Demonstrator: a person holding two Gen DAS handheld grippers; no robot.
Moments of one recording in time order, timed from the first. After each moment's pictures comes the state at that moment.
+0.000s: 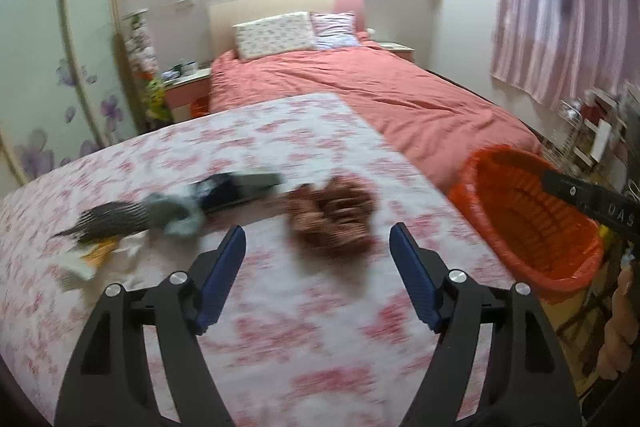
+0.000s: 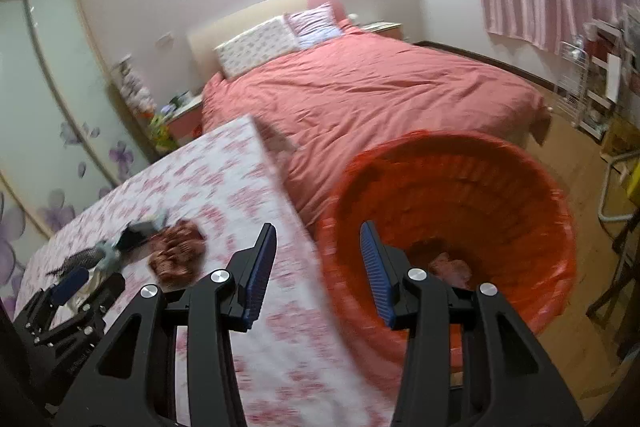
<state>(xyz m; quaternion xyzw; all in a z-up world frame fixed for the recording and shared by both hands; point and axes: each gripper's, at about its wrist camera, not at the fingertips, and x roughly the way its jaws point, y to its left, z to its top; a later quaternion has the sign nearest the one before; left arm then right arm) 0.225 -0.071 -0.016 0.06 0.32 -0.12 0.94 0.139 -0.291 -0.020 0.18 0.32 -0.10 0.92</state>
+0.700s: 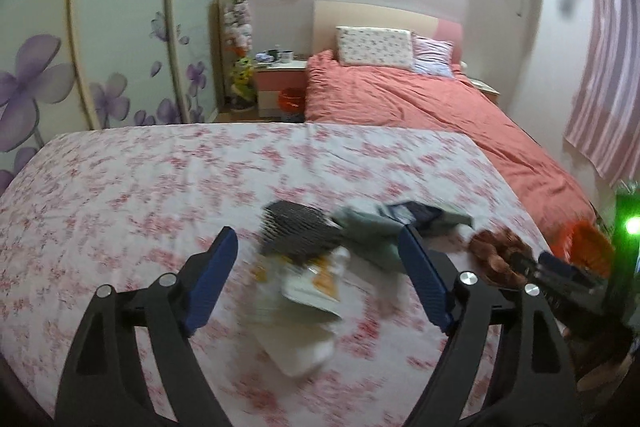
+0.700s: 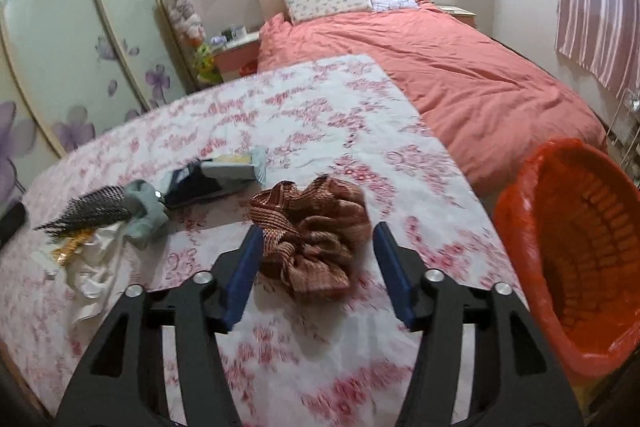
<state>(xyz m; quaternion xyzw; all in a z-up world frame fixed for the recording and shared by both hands) 0.252 0.097 0.019 -0.03 0.32 0.02 0.95 0.233 -0.156 -0.048 0.09 0.39 -0.02 0.92</state>
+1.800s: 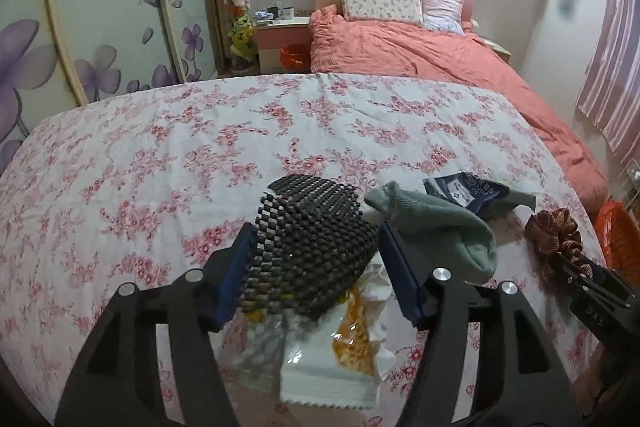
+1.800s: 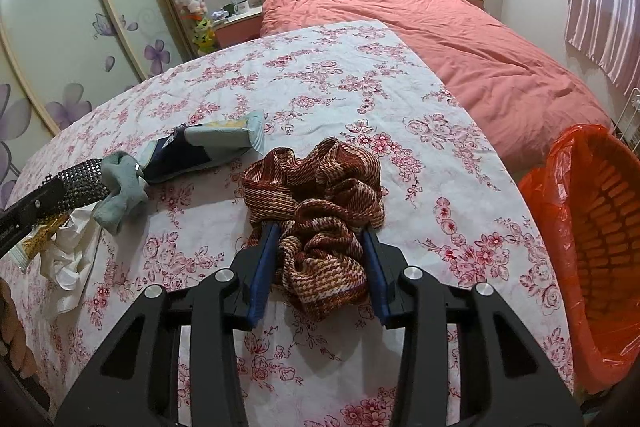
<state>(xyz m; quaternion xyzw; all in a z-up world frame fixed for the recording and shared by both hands) 0.319 0.107 -0.033 0.00 0.40 0.01 0.92 0.246 -0.149 -0.072 0.09 0.43 -0.01 0.90</state>
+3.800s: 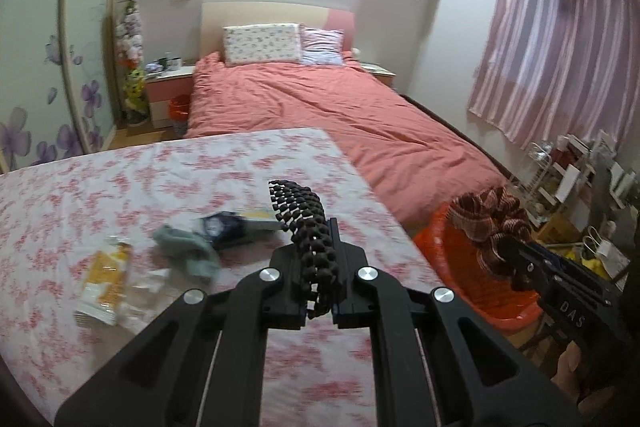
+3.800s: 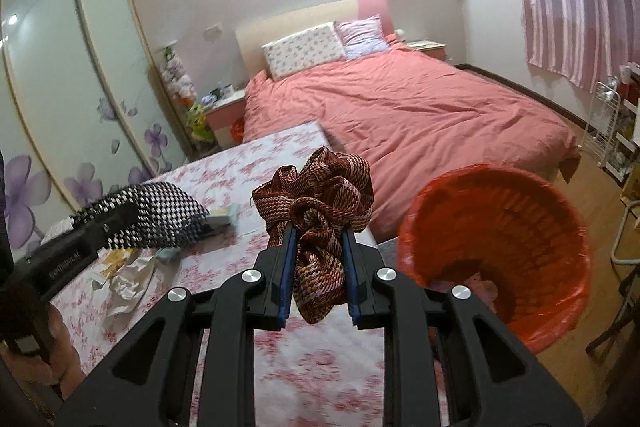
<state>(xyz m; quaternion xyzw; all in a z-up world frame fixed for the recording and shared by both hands) 0.233 -0.048 0.049 -0.01 0.32 -0.19 0.93 0.135 -0.243 0.026 0.15 0.29 -0.05 0.94</state>
